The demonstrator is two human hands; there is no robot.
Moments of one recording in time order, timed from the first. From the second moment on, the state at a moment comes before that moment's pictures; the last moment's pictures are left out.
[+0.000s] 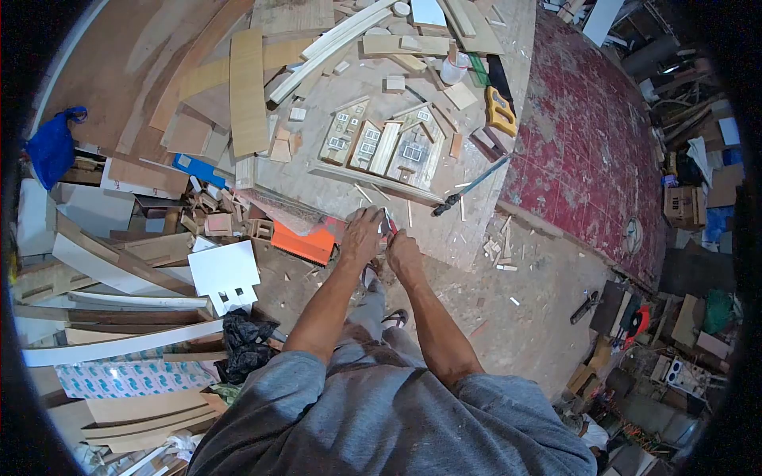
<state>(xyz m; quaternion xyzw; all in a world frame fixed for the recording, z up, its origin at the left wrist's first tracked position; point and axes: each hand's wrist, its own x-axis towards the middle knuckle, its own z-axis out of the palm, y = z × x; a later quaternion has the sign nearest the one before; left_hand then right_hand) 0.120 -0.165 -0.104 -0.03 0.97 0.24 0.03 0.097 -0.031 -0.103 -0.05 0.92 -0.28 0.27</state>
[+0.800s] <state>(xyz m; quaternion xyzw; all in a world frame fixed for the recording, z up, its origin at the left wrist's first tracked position) 0.116 -0.163 -0.106 -0.01 0.98 0.17 0.04 0.123 -0.014 -0.109 -0.06 0.93 -0.26 0.24</state>
